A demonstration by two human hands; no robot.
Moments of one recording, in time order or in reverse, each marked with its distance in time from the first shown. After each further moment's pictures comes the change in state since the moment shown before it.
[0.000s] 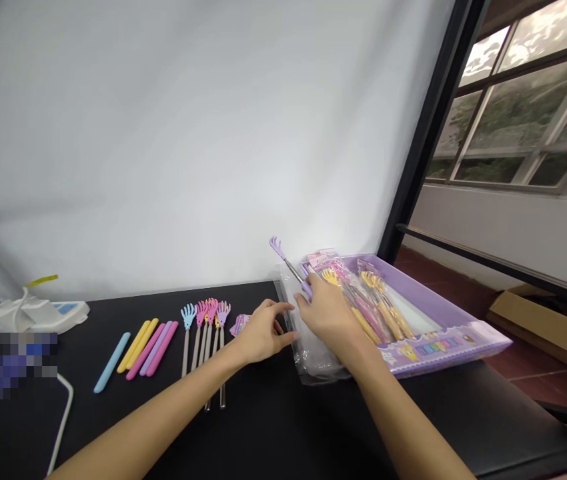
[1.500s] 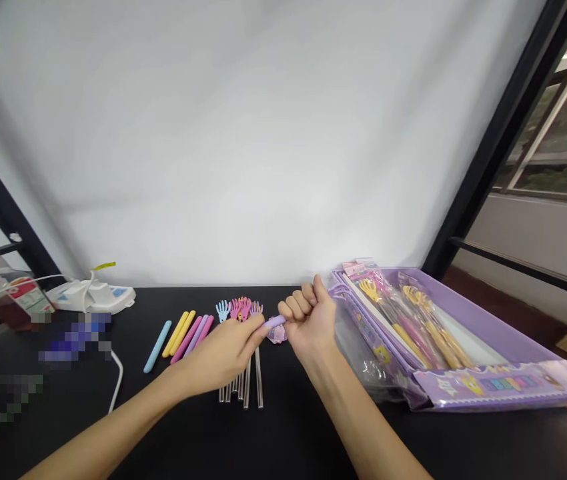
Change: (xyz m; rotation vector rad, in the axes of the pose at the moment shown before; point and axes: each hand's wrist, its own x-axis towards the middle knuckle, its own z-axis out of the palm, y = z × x) left_hand -0.092 0.009 -0.099 0.249 0.003 -0.026; right_hand -0.015 -0.091 0.044 2.023 -0.187 0.104
